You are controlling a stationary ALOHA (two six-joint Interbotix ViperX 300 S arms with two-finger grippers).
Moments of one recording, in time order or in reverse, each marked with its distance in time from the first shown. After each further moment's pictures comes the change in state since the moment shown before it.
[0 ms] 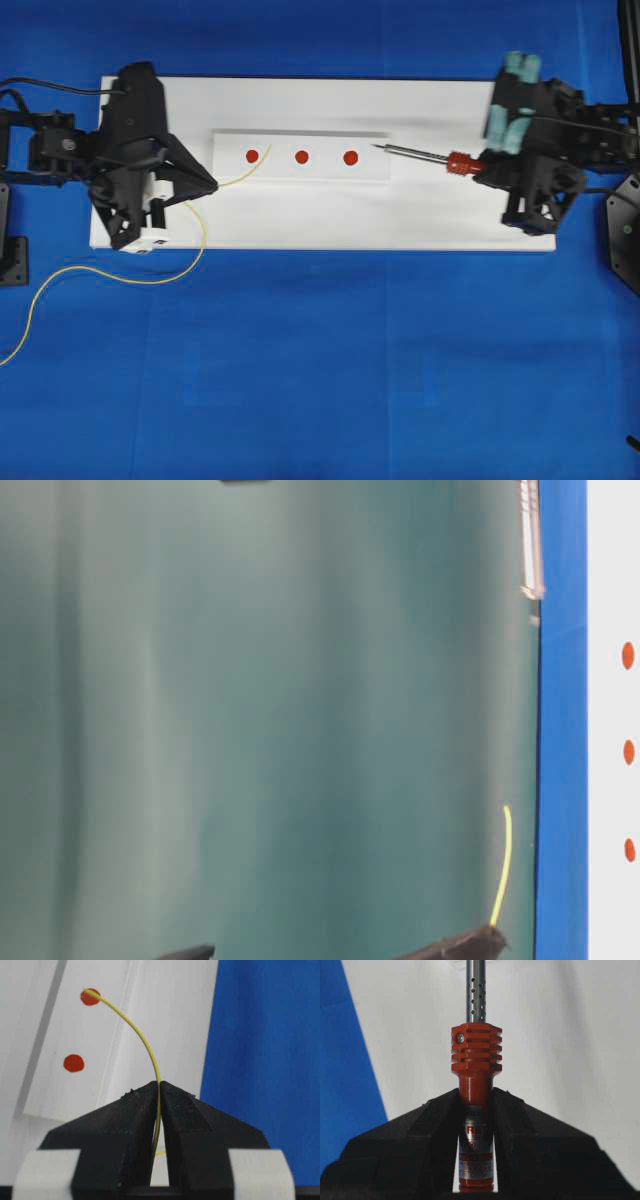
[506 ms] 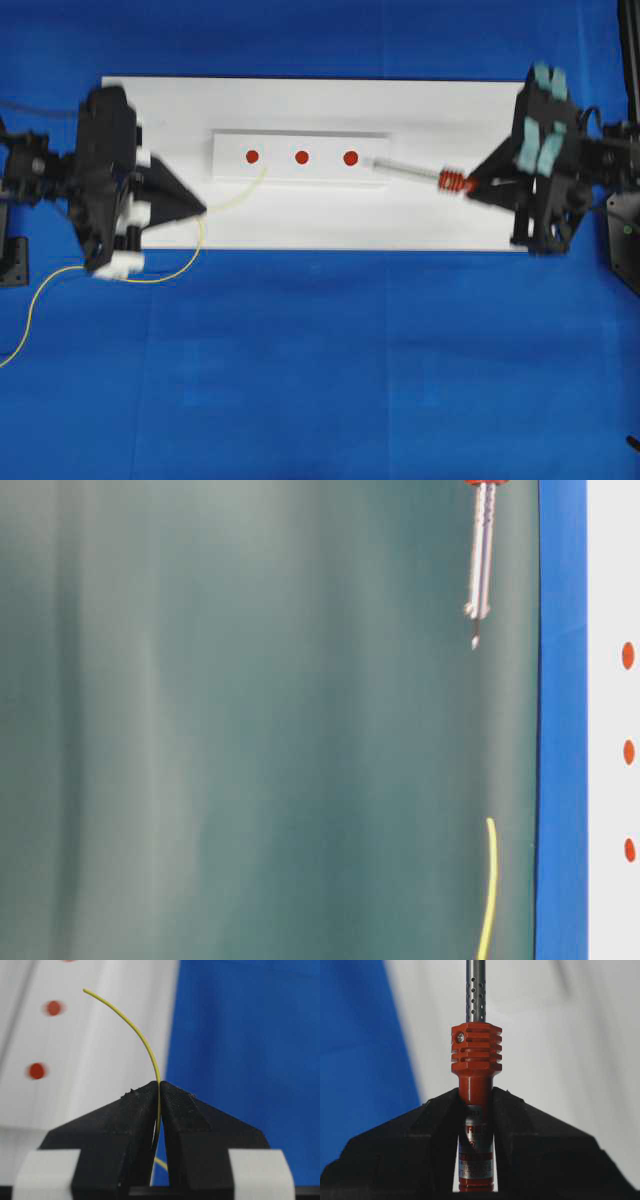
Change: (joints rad) left arm -0.126 -0.066 0.055 0.000 -0.069 -0.003; right arm 0.138 -0.048 0.021 0.012 -0.156 0.034
